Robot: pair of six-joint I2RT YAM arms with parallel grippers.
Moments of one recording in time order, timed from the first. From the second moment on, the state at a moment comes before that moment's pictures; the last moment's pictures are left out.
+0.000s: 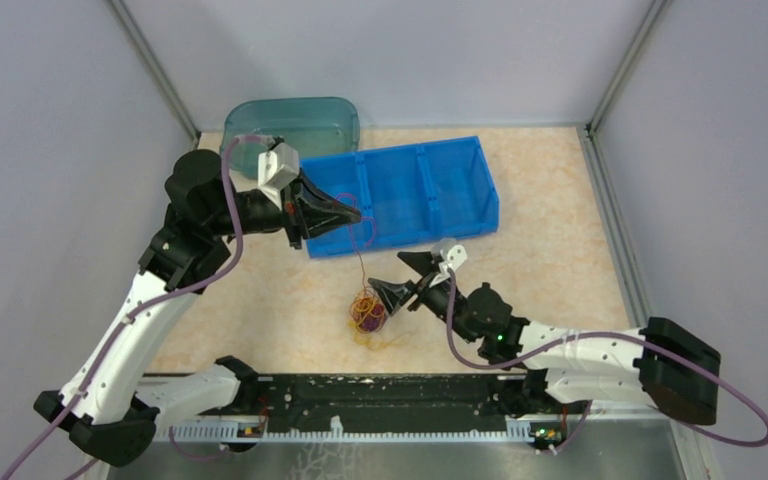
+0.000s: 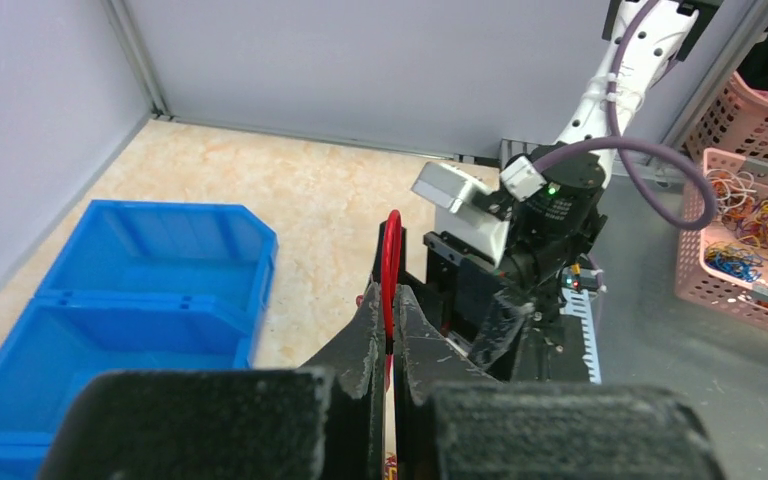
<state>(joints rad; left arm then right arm) -0.56 1.03 1.32 -0.29 0.86 -0.03 1.14 1.04 0.34 0.87 0.33 0.18</state>
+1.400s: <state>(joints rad) -0.56 1.12 1.76 -0.39 0.85 0.07 1.14 1.52 0.42 0.99 0.05 0.28</state>
